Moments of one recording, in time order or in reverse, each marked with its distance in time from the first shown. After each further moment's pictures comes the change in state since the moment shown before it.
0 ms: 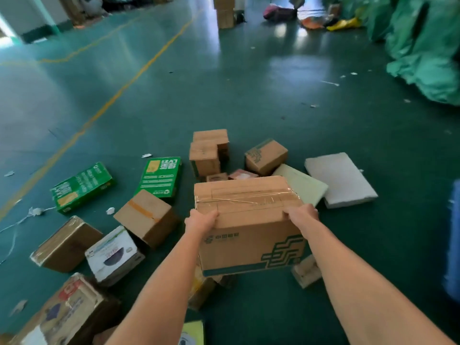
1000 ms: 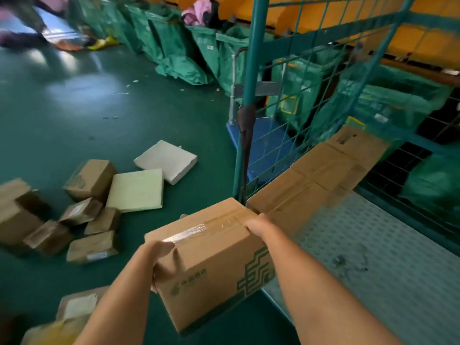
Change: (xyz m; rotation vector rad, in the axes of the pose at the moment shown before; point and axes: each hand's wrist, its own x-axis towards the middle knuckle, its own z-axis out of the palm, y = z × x) left_hand -0.262 -0.095 0.192 0.991 -0.582 0.189; right_hand -0.197 0.392 -0.154 0.255 0.210 0.441
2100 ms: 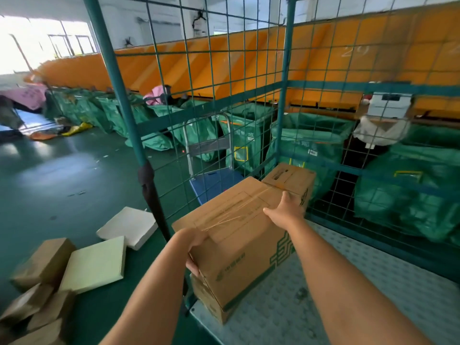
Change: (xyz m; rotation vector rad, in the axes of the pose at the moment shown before) left_hand -0.195 0.192 0.180 -0.120 -0.091 0.294; right_hand -0.056 0.152 -0.287 0.087 0.503 -0.219
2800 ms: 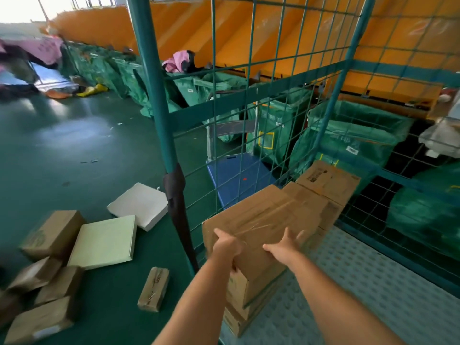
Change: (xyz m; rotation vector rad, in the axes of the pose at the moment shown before) left_hand 0.149 0.064 -0.028 -0.122 0.124 0.087; right_hand 0.084 -0.068 0.151 0.000 -0.262 0.165
